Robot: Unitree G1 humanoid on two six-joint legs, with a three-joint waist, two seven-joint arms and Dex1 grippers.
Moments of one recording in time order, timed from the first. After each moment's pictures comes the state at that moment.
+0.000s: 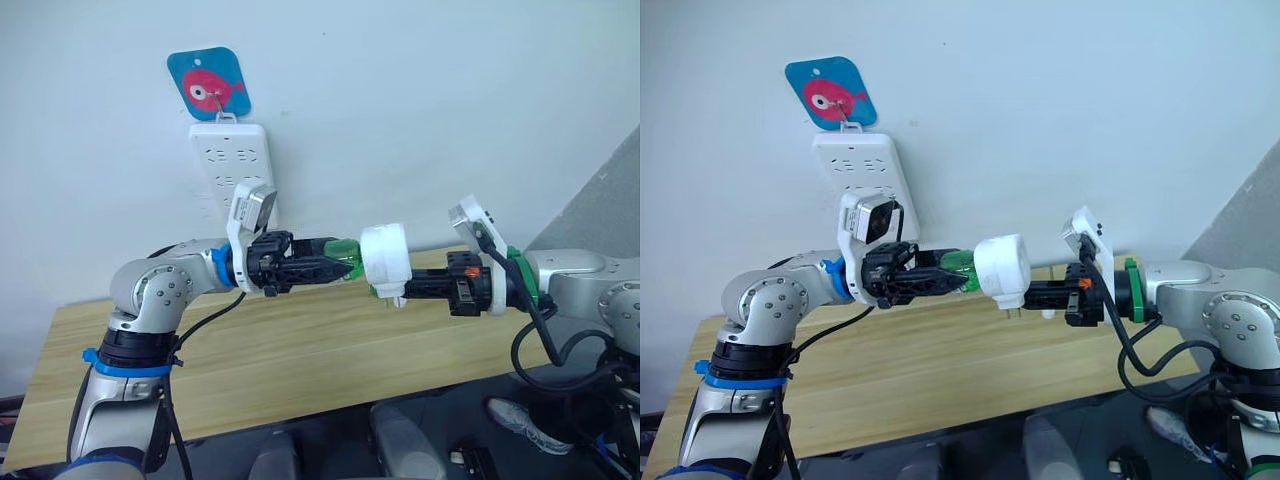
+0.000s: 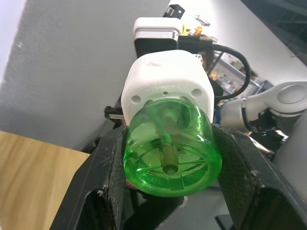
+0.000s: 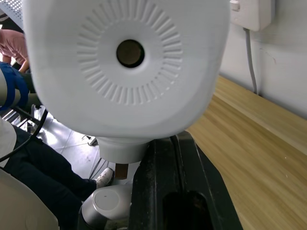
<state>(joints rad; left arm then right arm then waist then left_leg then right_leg) -0.58 0.55 0.03 -0.11 -0.97 0.91 -1.17 -0.54 -0.78 -0.07 -0.47 1.28 1.22 0.57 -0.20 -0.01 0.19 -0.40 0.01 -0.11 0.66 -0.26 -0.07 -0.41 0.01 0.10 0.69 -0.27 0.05</state>
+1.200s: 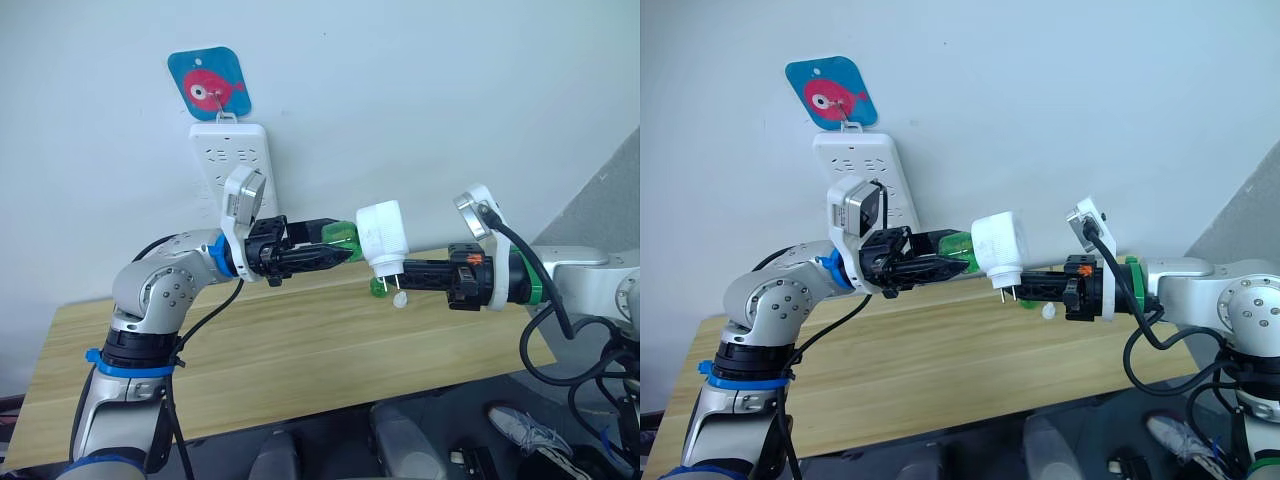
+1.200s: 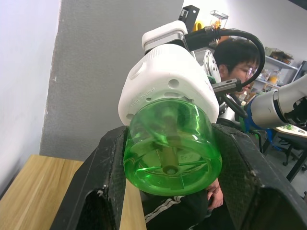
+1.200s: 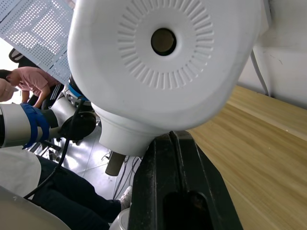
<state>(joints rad) -0.58 0.54 0.01 -0.12 -0.89 0.73 -1.17 -0.57 -0.81 -0.05 -0.39 1.62 1.22 0.29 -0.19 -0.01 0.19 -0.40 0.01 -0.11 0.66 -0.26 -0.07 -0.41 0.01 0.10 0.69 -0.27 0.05</state>
